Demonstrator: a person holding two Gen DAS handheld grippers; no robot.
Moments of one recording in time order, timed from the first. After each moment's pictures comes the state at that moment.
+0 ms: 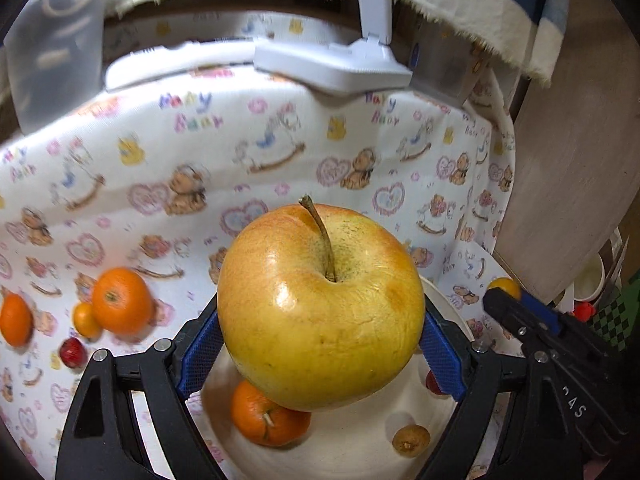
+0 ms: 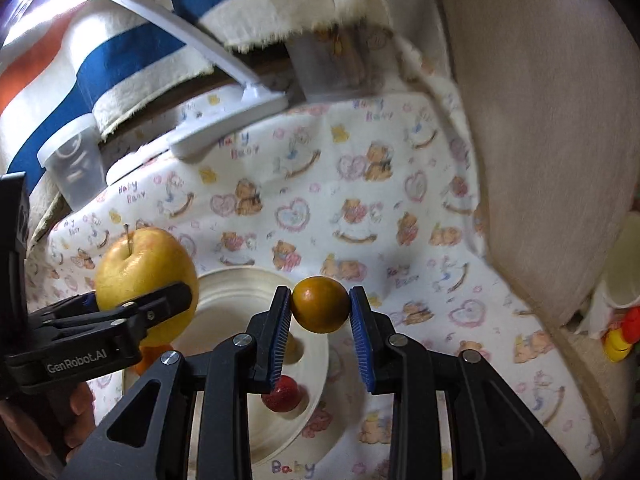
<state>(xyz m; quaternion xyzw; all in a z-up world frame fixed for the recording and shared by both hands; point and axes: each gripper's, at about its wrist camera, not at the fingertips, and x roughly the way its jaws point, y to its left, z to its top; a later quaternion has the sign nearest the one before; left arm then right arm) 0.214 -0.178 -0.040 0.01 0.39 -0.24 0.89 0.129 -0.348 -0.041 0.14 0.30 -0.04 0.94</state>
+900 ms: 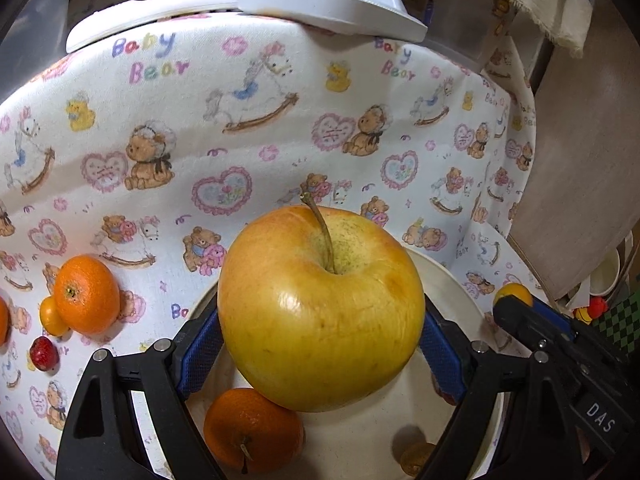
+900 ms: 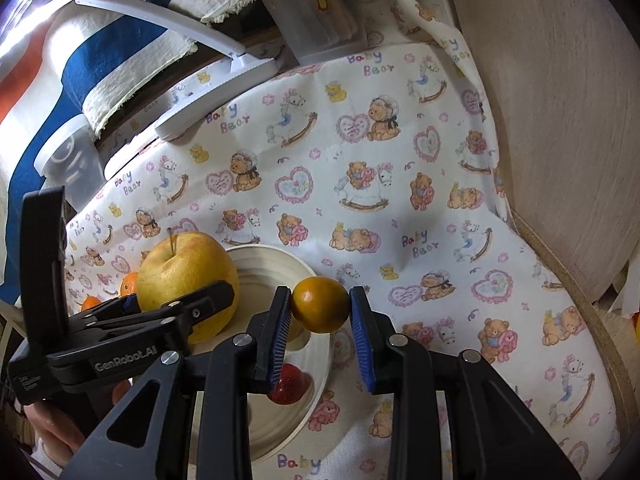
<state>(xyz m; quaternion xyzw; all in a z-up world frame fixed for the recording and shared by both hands) 0.232 -0.194 -0.067 0.02 0.43 -0.23 0.87 0.139 -0.357 -0.054 0.18 0.33 -0.01 0.93</state>
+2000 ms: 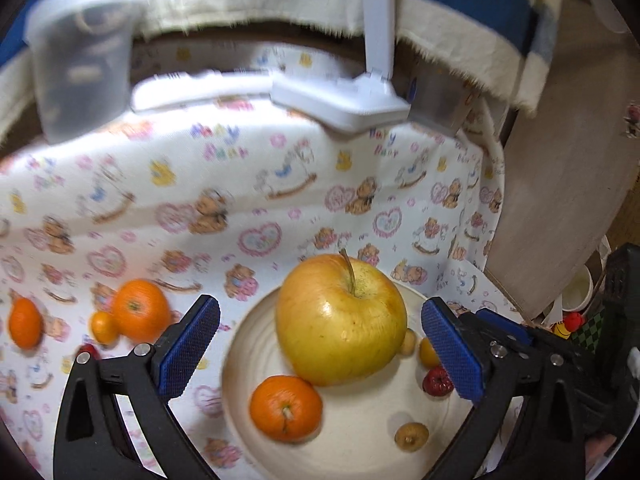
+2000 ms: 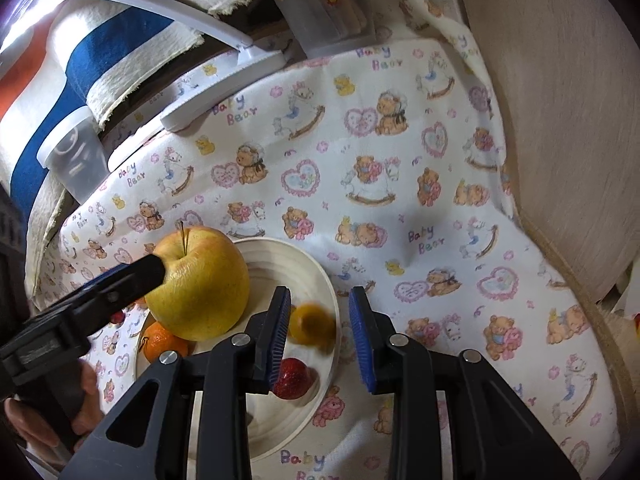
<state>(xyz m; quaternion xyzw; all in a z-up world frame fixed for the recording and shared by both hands) 0.196 -0.154 -0.018 0.00 0.35 -0.24 0.91 0.138 -0.355 -0.052 0.18 0.33 0.00 0.93</state>
